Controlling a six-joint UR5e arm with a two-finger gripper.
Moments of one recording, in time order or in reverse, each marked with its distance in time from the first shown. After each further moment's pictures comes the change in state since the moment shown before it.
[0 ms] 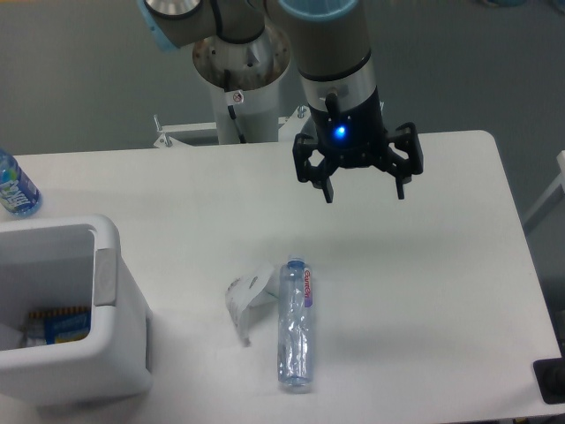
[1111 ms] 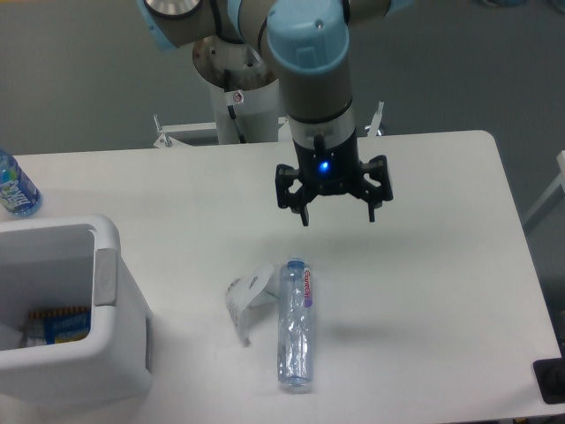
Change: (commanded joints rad) arm -0.028 -0.014 -0.248 0.187 -0.052 -0.126
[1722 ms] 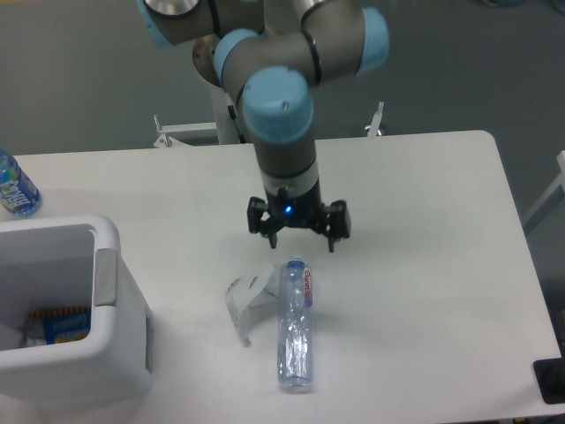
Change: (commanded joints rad) arm -0.095 -0.147 -0.068 0.012 -0.005 0.106
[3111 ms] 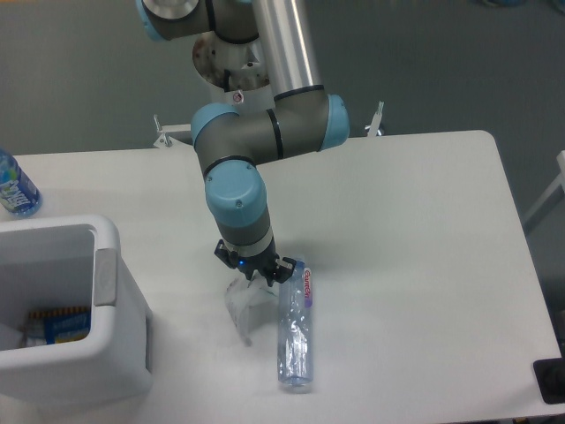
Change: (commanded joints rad) arm -0.069 -0.074 -0.014 0.052 0.003 -0.006
